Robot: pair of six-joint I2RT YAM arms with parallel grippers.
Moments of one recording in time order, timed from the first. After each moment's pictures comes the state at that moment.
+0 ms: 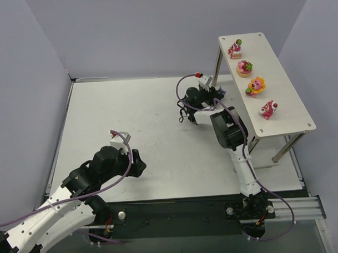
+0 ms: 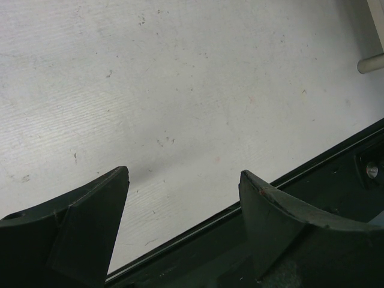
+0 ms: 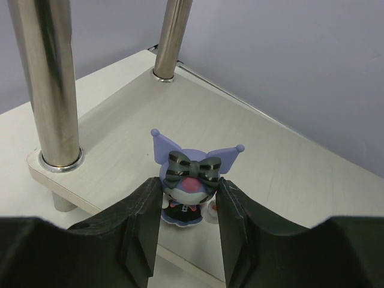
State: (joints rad) left arm -0.78 0.62 0.65 -0.64 -0.12 -0.54; right arm 0.45 2.45 1.60 1.05 1.52 -0.49
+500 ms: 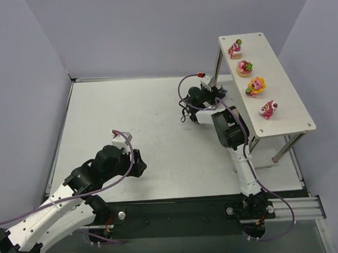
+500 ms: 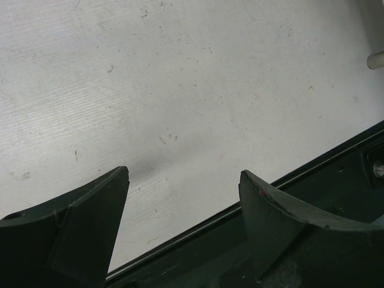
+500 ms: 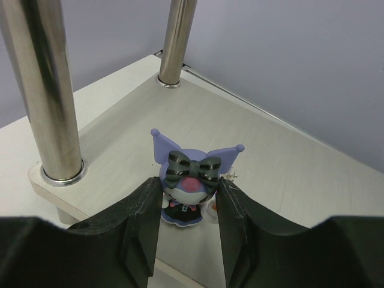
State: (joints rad) left arm -0.78 0.65 0.65 -0.64 -0.12 -0.54; right arm 0.43 2.45 1.58 1.05 1.48 -0.42
